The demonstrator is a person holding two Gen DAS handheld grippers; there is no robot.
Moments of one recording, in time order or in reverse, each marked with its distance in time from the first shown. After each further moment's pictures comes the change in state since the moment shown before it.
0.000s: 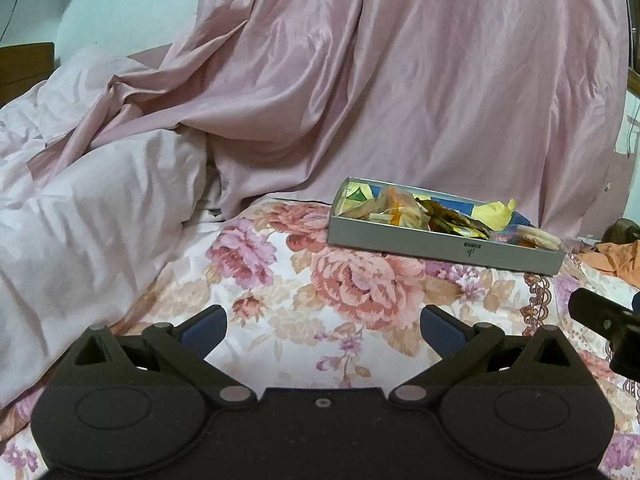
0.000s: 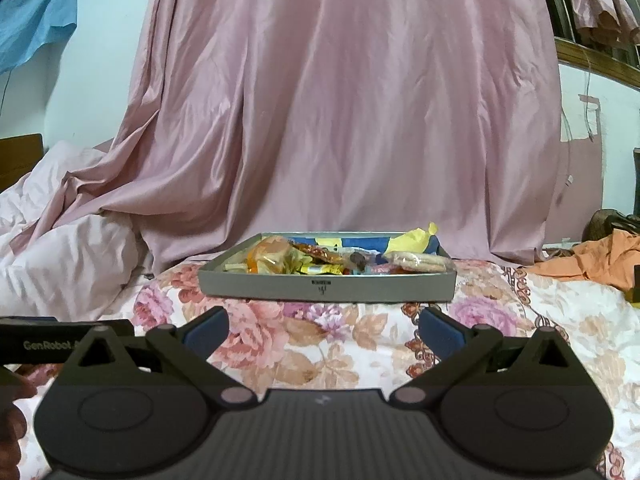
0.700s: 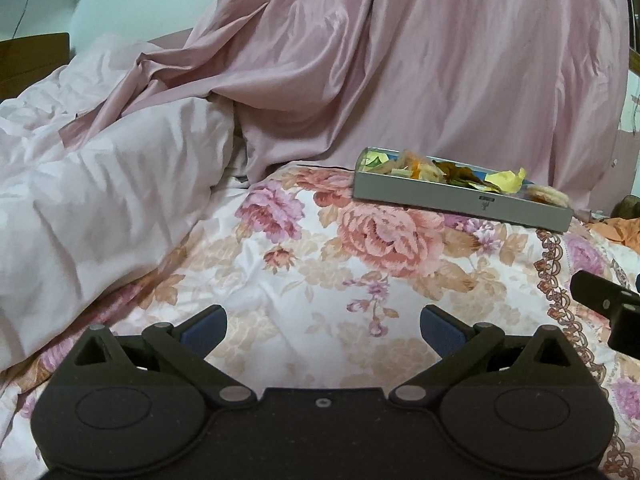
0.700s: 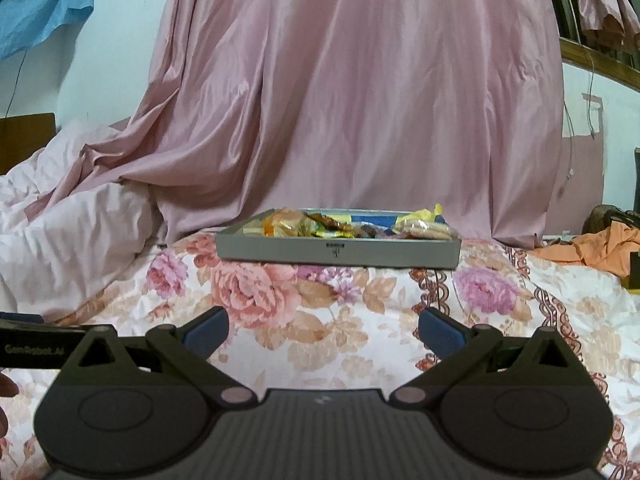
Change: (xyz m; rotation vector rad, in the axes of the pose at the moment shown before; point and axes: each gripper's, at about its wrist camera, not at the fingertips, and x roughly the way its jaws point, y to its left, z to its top) left arm -0.023 0.018 -0.046 0.008 0.035 0.041; right arm -0.022 0.015 -0.036 -0.042 0.026 0.007
